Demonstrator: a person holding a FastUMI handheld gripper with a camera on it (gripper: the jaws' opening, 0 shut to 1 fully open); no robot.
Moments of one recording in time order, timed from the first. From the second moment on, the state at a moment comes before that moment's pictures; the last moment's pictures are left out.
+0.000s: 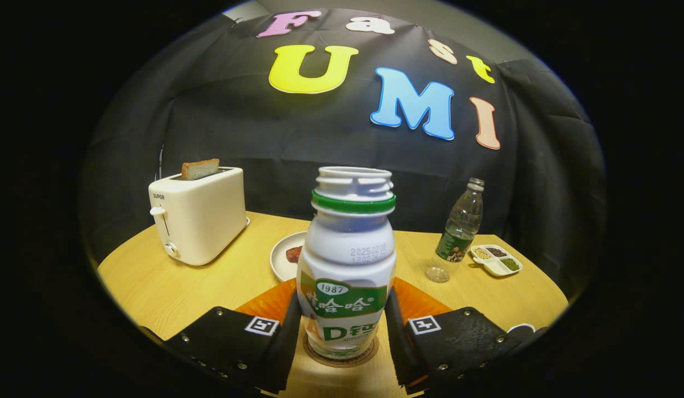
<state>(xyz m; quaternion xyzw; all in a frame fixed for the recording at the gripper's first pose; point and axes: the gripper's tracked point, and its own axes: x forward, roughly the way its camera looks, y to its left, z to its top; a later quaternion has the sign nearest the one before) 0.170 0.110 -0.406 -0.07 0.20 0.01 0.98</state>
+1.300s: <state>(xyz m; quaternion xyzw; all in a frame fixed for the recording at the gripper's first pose) 0.162 0.113 -0.411 -0.02 0.18 0.02 0.98</state>
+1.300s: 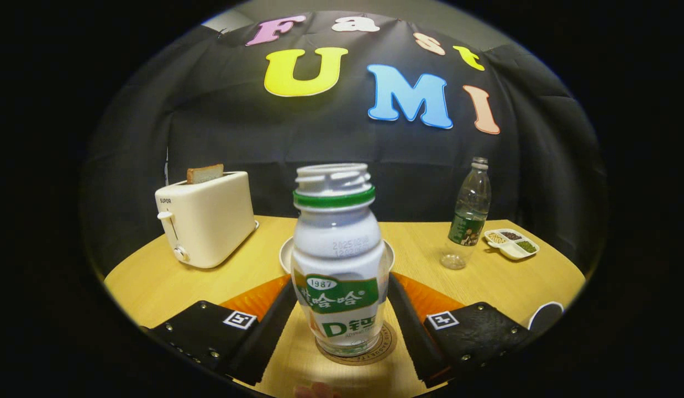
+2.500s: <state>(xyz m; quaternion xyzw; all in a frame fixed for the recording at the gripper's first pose) 0.097 0.080 -0.097 0.01 0.04 0.05 1.00</state>
